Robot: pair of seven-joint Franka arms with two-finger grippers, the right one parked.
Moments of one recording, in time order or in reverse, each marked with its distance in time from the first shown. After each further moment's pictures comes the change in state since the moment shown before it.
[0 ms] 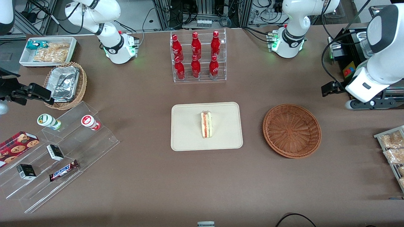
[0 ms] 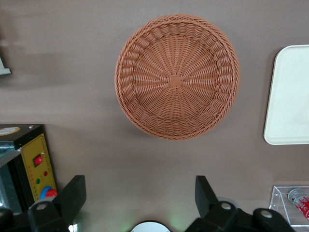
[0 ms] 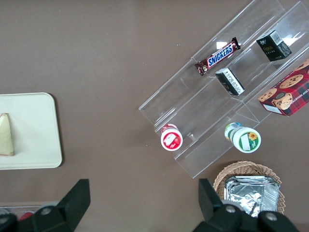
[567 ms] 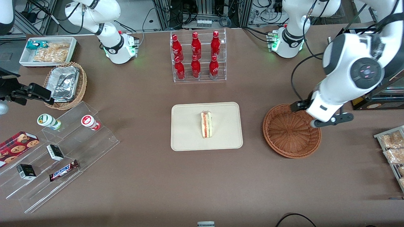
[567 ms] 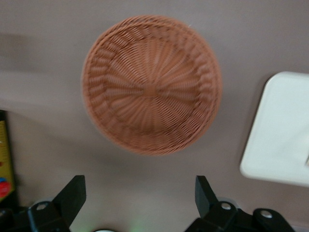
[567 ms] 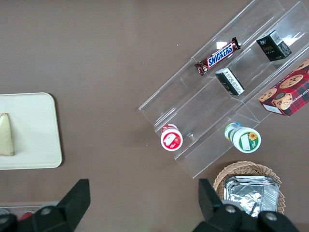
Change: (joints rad) arm -0.247 0.119 0.117 0.008 0.001 0.059 -0.277
